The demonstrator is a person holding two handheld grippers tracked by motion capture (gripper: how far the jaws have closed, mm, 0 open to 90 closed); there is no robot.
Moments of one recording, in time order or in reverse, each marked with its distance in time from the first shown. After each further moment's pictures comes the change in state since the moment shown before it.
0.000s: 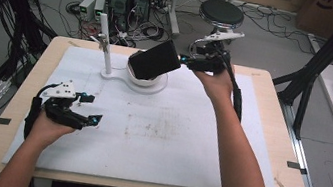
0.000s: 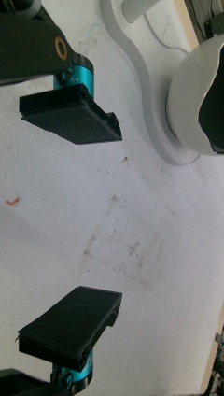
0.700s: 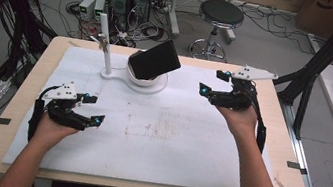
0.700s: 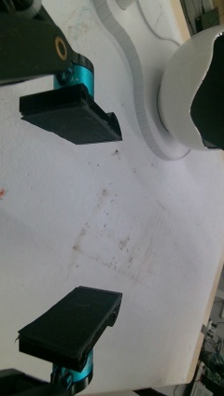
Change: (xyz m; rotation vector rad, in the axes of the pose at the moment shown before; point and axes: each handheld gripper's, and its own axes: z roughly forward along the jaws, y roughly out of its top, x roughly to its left) left arm 0.000 -0.005 0.006 -0.060 -0.018 -0.008; right arm 0.013 -0.075 -0.077 -0.120 0.036 -0.043
